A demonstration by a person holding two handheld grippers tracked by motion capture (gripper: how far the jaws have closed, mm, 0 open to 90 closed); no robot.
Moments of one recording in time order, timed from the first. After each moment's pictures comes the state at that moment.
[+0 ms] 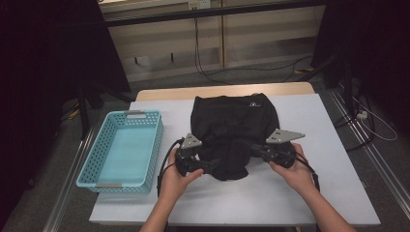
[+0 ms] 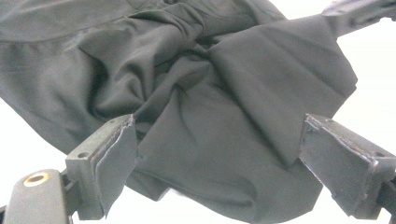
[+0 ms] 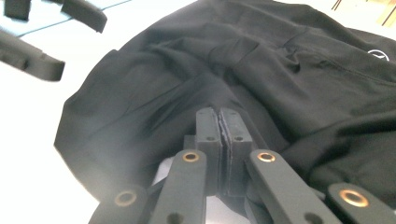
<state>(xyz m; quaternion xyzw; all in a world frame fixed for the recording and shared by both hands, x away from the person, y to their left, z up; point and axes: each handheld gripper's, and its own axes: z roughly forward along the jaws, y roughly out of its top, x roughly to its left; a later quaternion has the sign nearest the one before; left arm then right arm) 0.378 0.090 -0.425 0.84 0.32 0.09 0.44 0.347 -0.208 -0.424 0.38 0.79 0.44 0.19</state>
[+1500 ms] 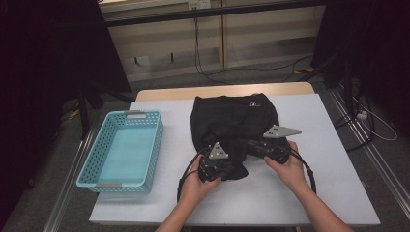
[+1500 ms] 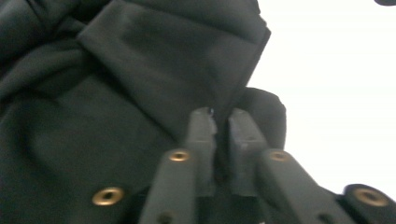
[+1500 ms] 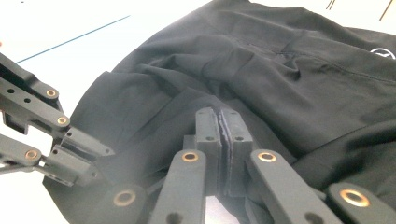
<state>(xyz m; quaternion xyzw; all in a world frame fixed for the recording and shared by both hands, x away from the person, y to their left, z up) 0.363 0.034 -0.449 0.88 0.23 0.05 0.40 0.361 -0.201 -0.429 0.41 0.77 0.46 0.18</state>
